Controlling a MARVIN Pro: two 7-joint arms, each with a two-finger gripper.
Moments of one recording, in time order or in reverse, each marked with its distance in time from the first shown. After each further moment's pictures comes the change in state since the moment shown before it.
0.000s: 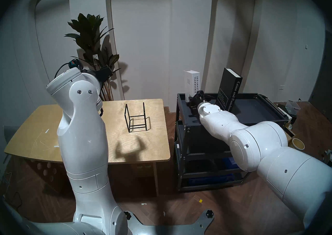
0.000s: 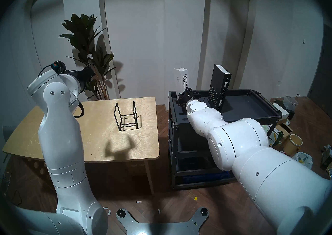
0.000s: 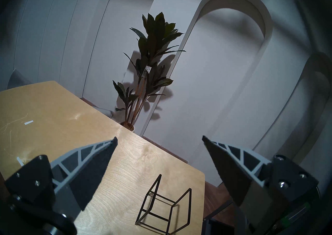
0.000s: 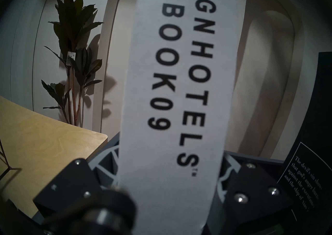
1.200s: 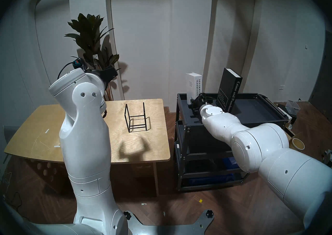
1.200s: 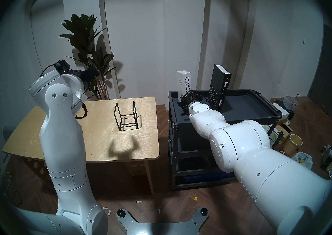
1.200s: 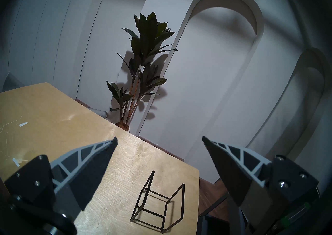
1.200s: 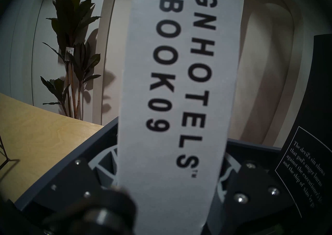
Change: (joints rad) left arm 0.019 -0.005 0.038 -0.025 0.005 0.000 0.000; right arm -0.016 0.010 0.002 -0.004 0.009 0.018 0.017
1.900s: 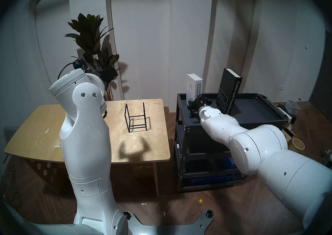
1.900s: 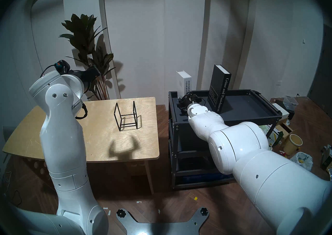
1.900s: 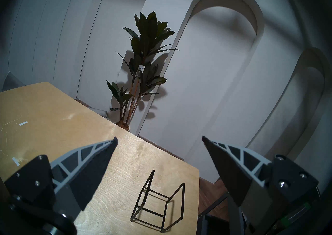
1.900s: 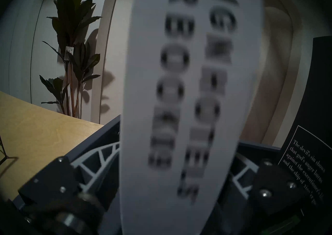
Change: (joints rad) left arm 0.002 -0.001 -0.002 0.000 0.002 0.000 0.000; right arm -0.013 -0.008 -0.020 0.000 -0.012 -0.027 -0.027
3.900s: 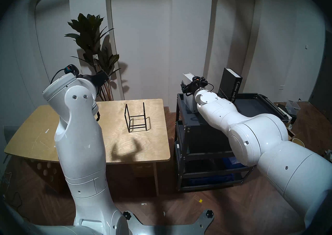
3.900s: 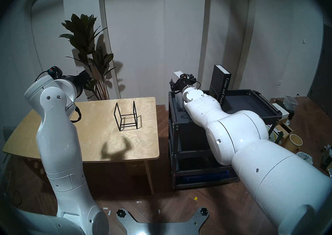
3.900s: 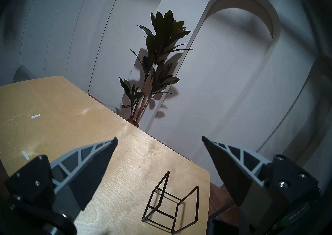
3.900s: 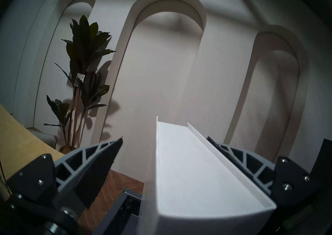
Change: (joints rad) left arm 0.015 -0.005 -0.080 0.011 -0.015 0.000 -0.003; right arm 0.096 -0.021 -0.045 -0.074 -0.052 -0.041 -0.004
